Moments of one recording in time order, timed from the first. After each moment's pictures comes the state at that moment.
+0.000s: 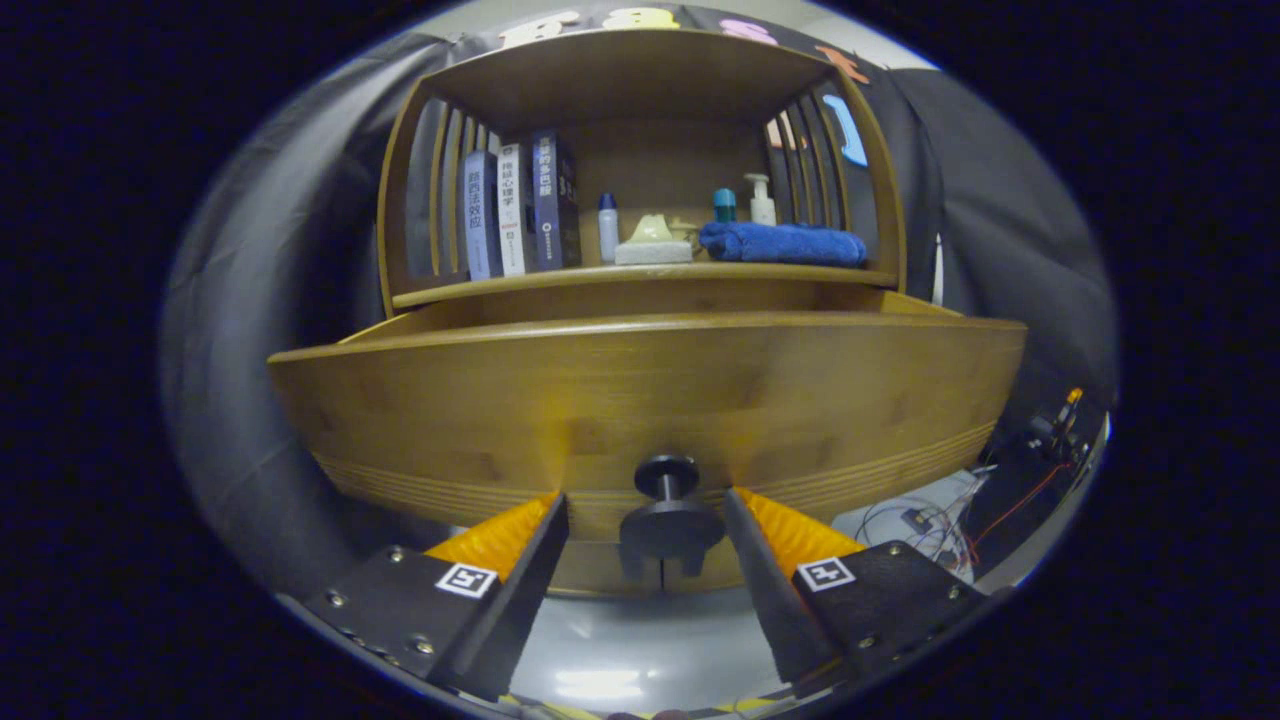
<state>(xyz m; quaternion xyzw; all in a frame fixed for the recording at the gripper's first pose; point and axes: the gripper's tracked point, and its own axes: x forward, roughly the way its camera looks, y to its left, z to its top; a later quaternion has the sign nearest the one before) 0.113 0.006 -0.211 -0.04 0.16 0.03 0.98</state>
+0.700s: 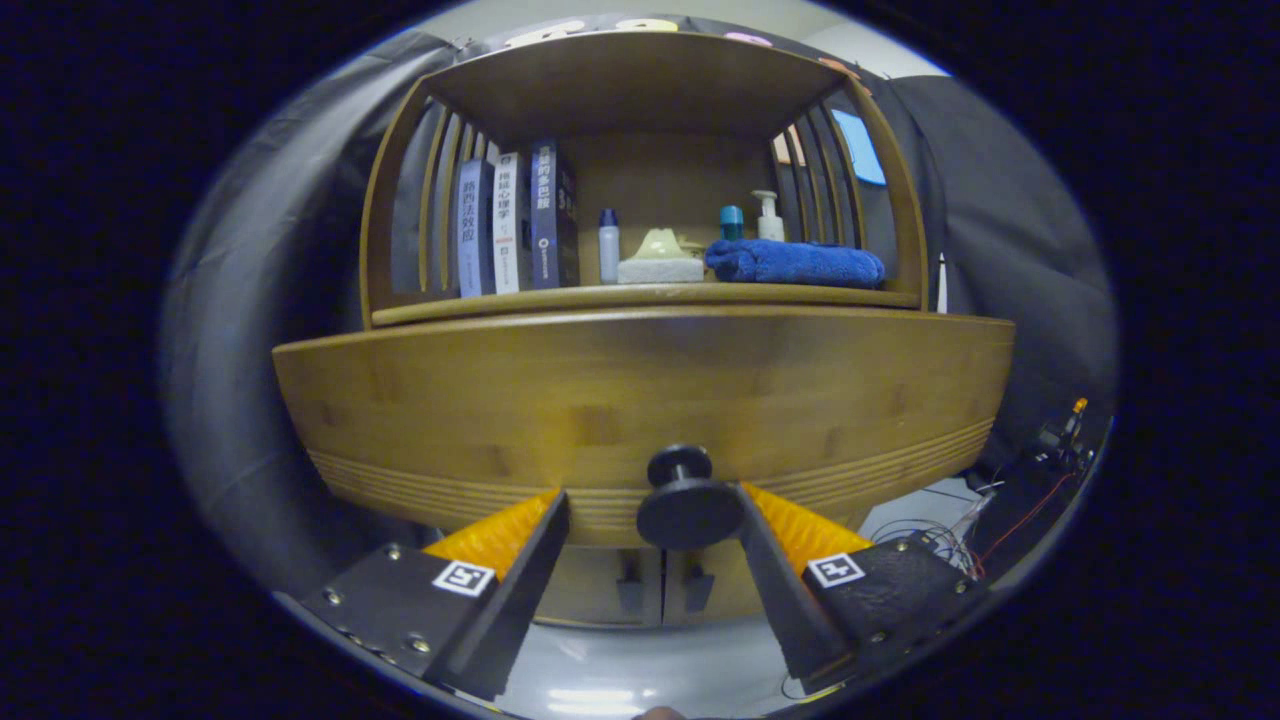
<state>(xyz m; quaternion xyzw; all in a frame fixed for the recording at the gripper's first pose) 0.163 0.018 -0.207 -0.02 0.13 0.03 0.99</state>
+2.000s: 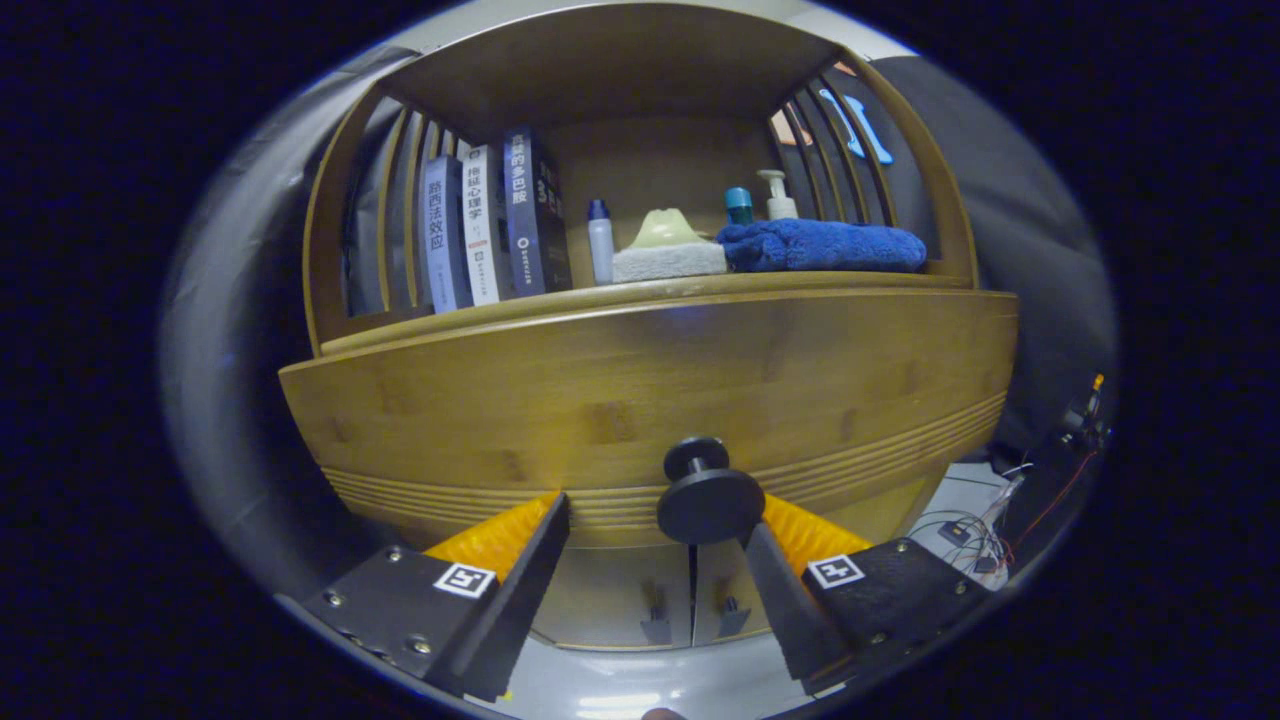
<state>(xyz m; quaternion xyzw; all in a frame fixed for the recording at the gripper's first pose) 0.231 0.038 -0.215 0.02 0.14 0.03 0.99</state>
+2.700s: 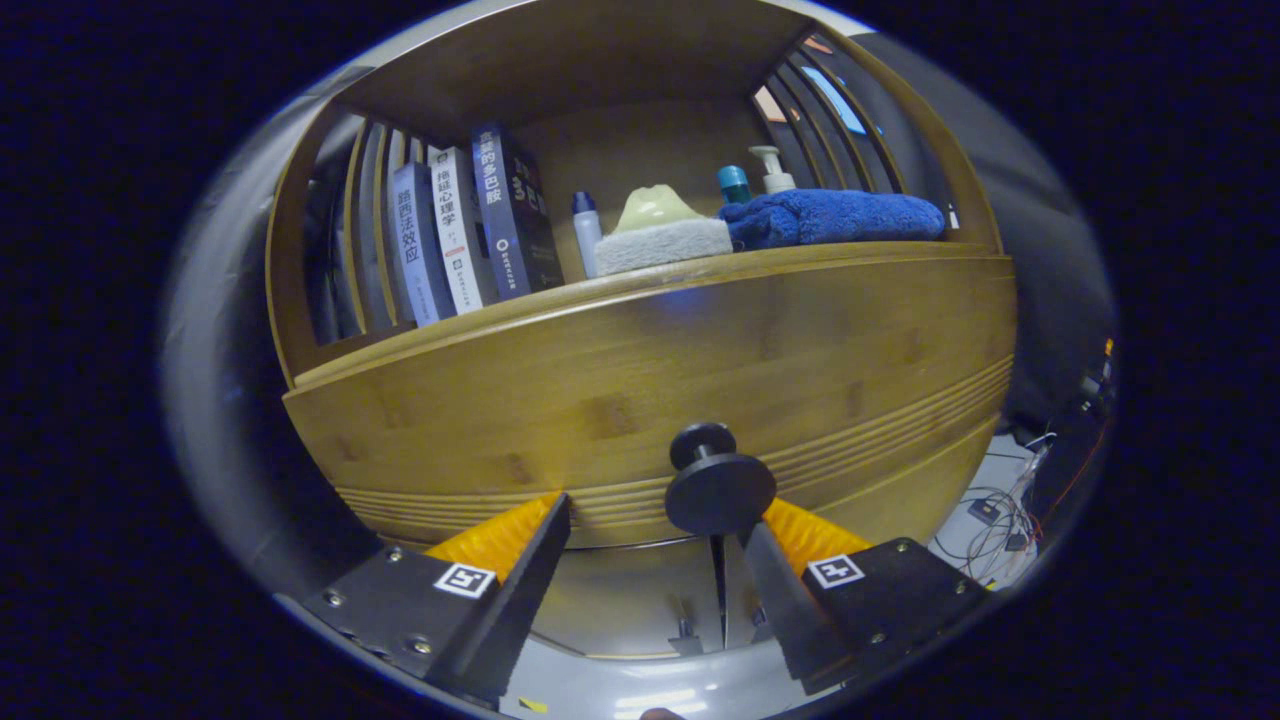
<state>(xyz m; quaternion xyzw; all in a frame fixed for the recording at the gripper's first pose) 0.248 0.044 -0.218 0.06 0.14 0.04 0.99</state>
